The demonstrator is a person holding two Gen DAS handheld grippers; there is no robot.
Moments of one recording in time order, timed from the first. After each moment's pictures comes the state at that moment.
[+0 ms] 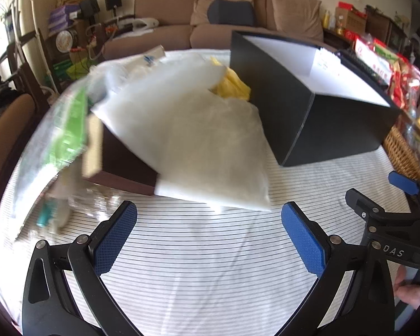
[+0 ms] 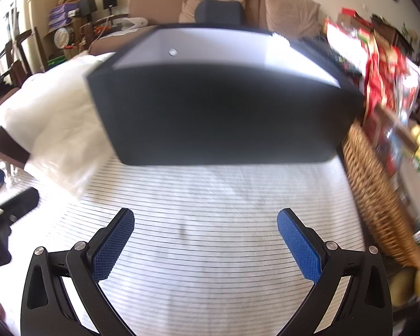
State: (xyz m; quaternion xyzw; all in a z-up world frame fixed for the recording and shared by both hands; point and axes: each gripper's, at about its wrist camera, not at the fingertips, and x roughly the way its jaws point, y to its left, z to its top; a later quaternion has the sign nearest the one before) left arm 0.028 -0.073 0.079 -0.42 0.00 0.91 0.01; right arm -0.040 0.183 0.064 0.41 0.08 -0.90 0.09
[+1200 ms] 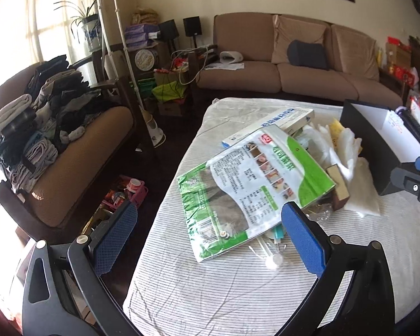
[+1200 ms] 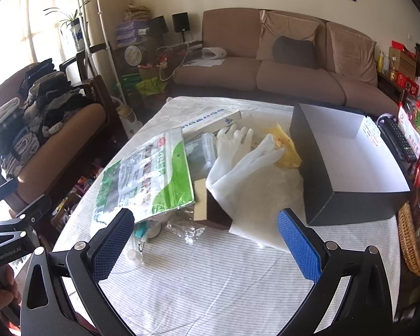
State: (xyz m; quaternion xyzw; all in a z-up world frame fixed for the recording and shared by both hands) left arm 0.138 -0.334 0.202 -0.35 0.00 0.92 -0.14; right arm 0.026 -0.060 0.206 0.37 0.06 -0.90 0.24
